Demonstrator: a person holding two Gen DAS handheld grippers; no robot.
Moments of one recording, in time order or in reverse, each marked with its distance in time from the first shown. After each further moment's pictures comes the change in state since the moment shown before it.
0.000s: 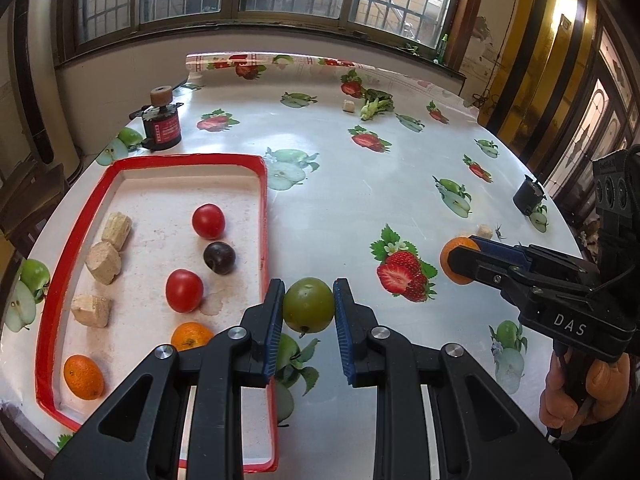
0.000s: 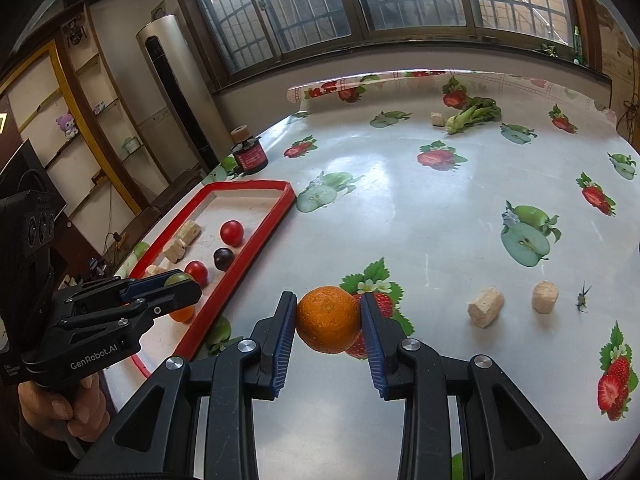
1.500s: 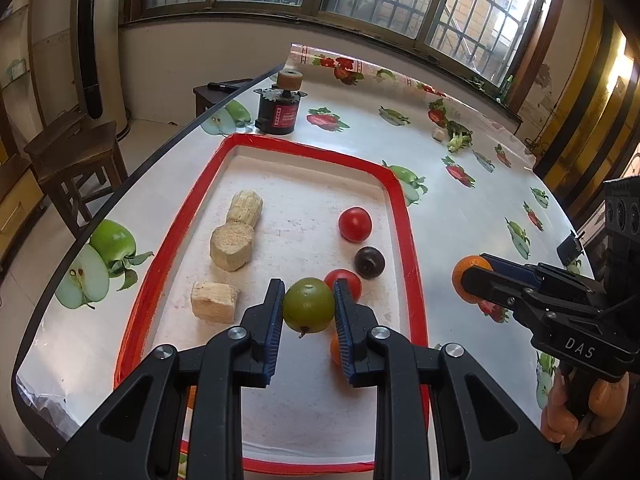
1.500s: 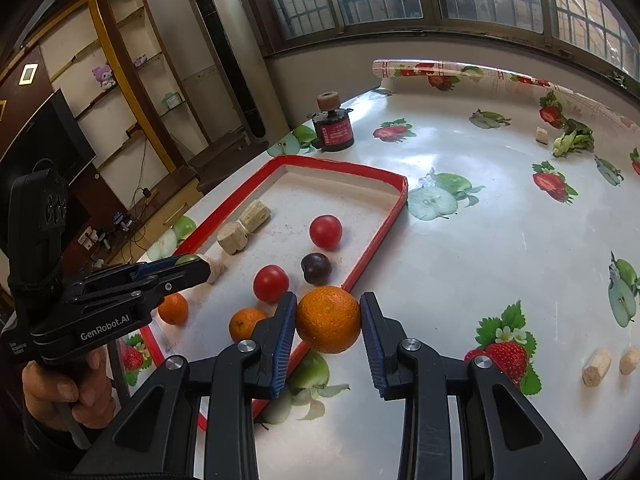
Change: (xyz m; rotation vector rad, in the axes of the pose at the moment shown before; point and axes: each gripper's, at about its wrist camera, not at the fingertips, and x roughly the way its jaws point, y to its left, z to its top) left arm -0.012 0.113 -0.005 -0.190 -0.017 0.094; right arm 0.068 0.094 0.027 -0.144 0.095 0.112
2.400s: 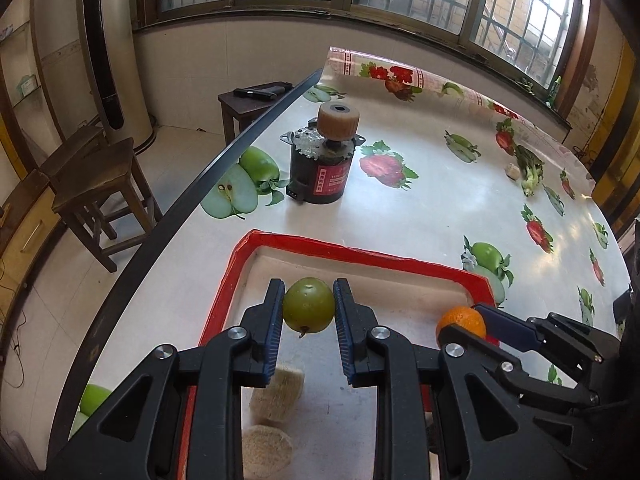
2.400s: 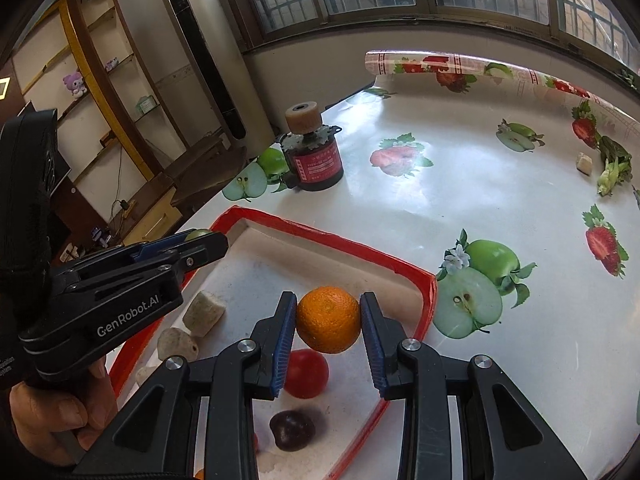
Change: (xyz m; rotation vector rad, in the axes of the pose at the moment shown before) left arm 0.101 0.019 0.105 -0.004 0.027 0.150; right arm 0.113 -0.012 0.091 0.034 0.037 -0.052
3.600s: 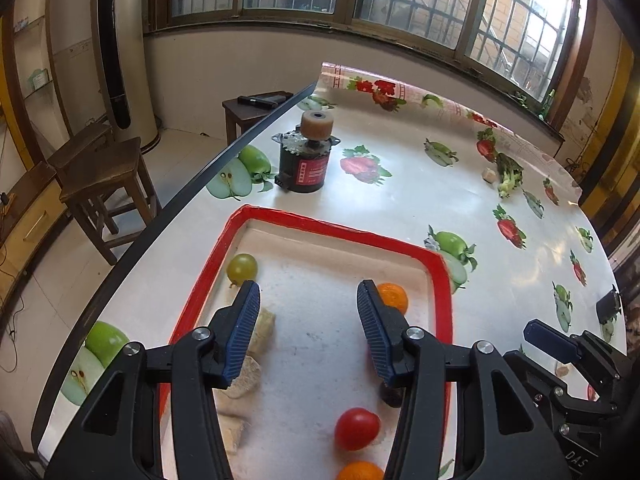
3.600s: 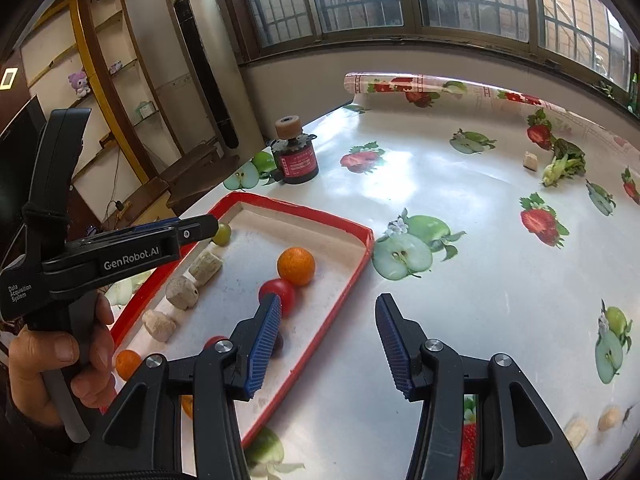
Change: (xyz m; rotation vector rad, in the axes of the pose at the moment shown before) left arm -0.058 -0.021 -0.029 -0.031 -0.054 -0.016; right arm -0.083 -0.019 -0.047 -0.016 -0.071 -0.049
